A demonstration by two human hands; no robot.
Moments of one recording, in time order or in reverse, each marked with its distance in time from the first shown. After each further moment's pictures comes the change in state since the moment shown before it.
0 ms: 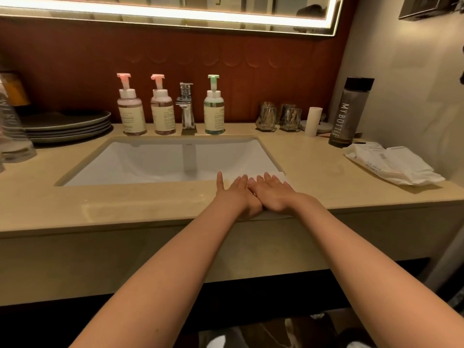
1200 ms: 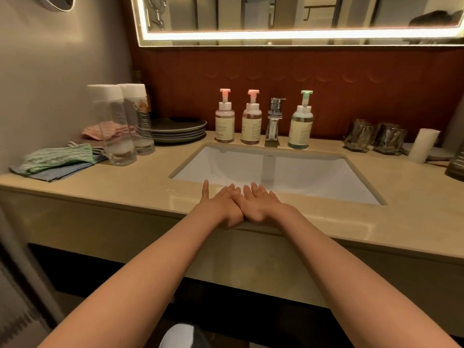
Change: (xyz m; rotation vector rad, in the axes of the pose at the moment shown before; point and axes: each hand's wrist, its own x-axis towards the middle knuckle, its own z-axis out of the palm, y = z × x) left_hand -0.091 -0.155 0.017 0.016 -0.029 -0.327; right_hand 0.005 -0.181 0.035 -0.054 -0.083 -0.350
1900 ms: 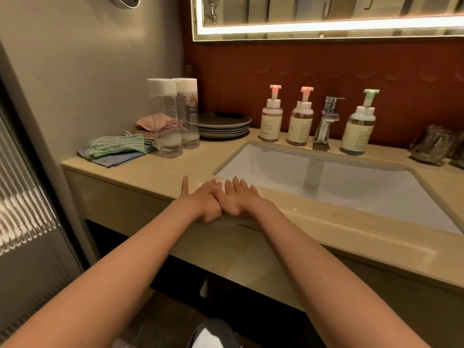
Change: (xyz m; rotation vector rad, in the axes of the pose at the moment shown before) left_hand -0.022 -0.106 0.019 -0.057 -0.051 -0.257; right_hand 0.044 -0.109 0.018 -0.020 -0.073 -0.217
